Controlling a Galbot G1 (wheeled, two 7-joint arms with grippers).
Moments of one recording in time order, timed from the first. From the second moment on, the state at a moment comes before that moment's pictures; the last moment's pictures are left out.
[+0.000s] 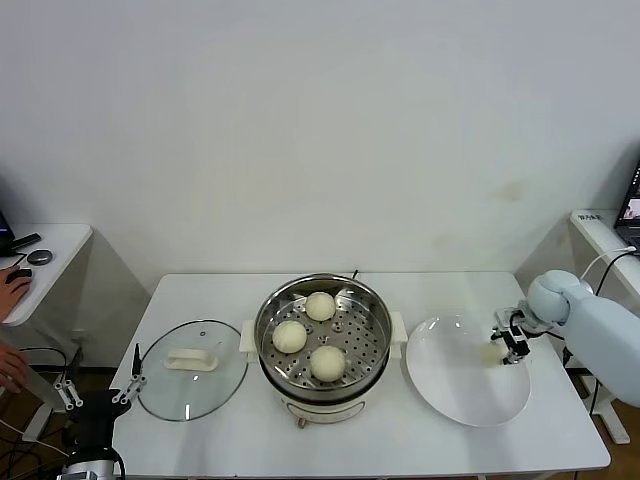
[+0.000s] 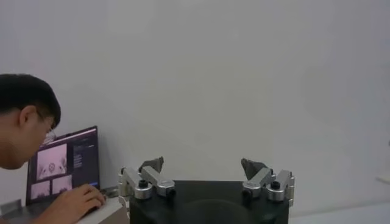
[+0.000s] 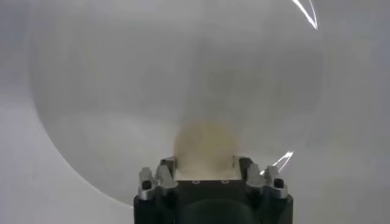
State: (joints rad) left arm 1.67 -1.37 -0.82 -2.00 -0.04 -0.31 -0.12; right arm -0.18 0.67 -0.56 1.08 -0.36 0.01 -1.14
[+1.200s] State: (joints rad) left arm 1.65 -1.36 -0.78 -2.02 -0.03 -0.30 -0.12; right arm 0.68 0.76 -1.23 1.68 0.47 -0.55 -0.97
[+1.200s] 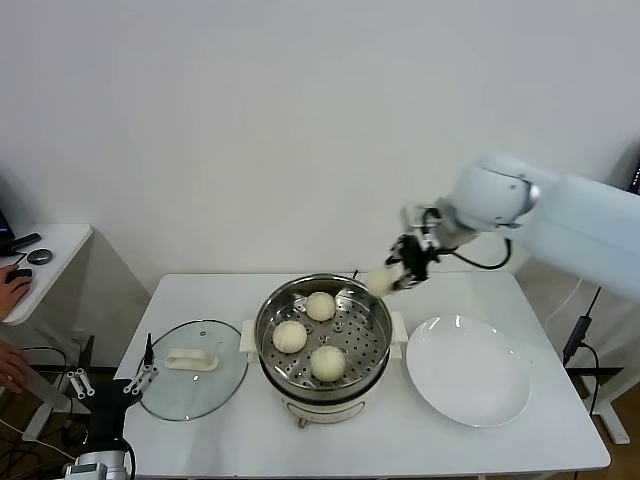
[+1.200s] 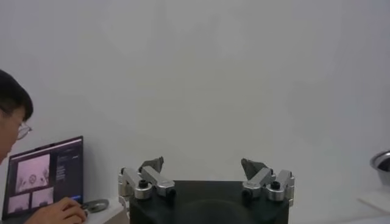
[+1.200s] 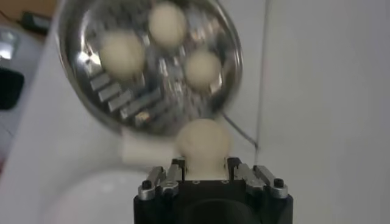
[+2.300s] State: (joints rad) left arm 1.65 -1.38 -0.80 -2.01 -0.04 -0.30 -0.12; right arm 0.46 0.93 -1.27 1.59 0.41 -0.72 -0.84
